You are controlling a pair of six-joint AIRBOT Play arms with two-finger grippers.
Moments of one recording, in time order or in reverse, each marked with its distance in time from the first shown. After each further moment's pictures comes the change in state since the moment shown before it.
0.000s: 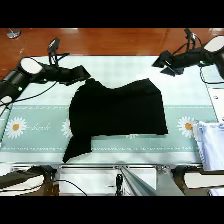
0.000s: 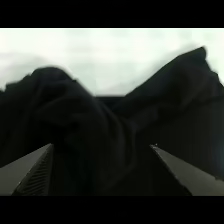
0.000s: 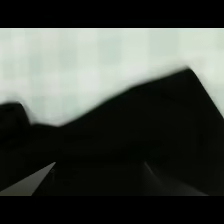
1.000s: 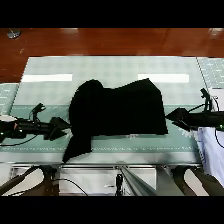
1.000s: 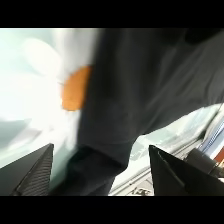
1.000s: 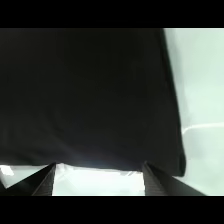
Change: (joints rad) left arm 0.504 0.209 -0.767 -0.186 -0.349 0.285; right arm -0.302 0.677 -0.957 0.075 0.051 -0.225
